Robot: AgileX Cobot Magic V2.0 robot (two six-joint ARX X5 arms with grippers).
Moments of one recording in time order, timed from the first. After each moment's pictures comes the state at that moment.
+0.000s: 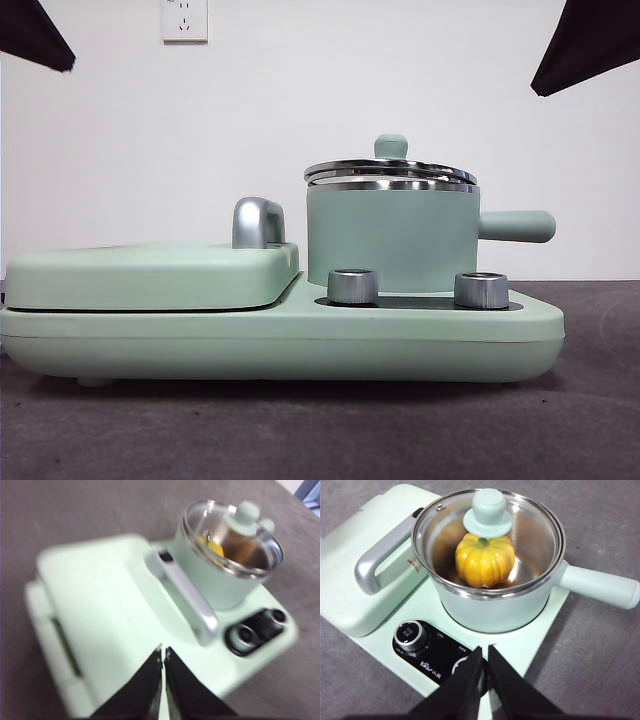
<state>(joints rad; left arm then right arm) -0.22 0.82 0.83 -0.53 0.40 -0.01 0.48 0.84 0.79 -0.51 -0.13 0.05</state>
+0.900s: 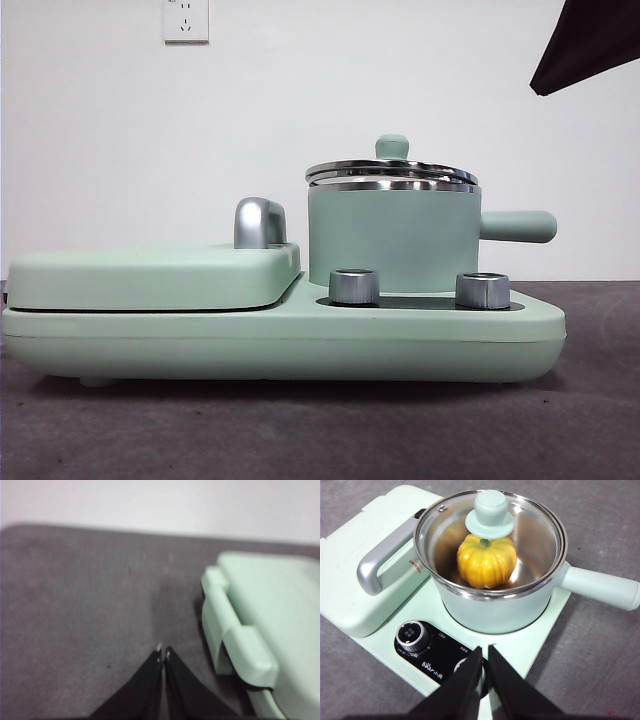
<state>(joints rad) -0.09 0.00 0.03 -0.18 -0.02 -0.09 0.48 0.84 0.79 -0.51 -0.13 0.05</state>
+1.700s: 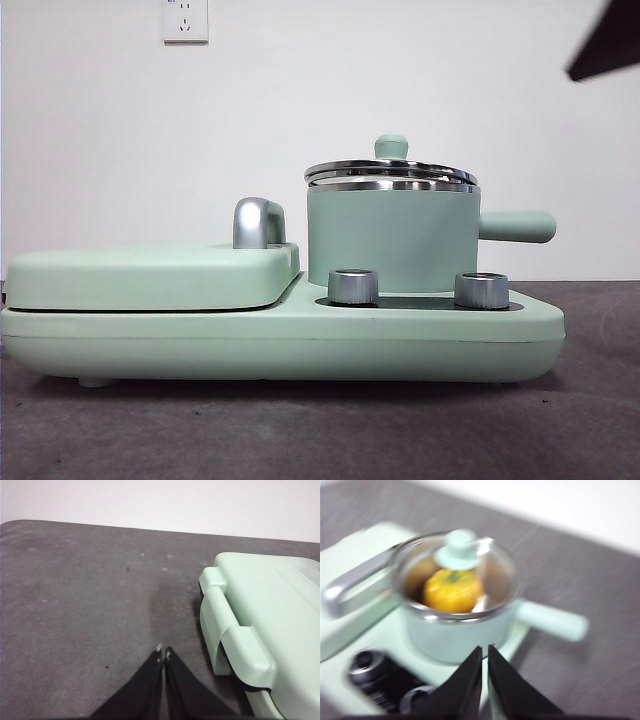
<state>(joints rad) -0.09 0.00 0.03 -0.18 -0.02 -0.09 0.38 0.62 0.53 -0.21 -0.10 -0.07</state>
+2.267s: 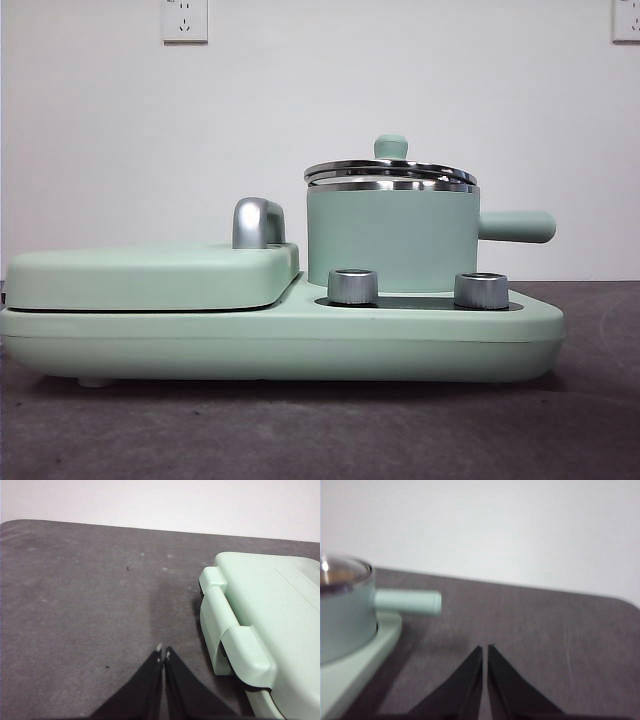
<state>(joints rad) -0.09 0.00 0.03 -0.18 -0.02 -0.09 0.10 0.00 0.02 0.00 0.03 -0.07</state>
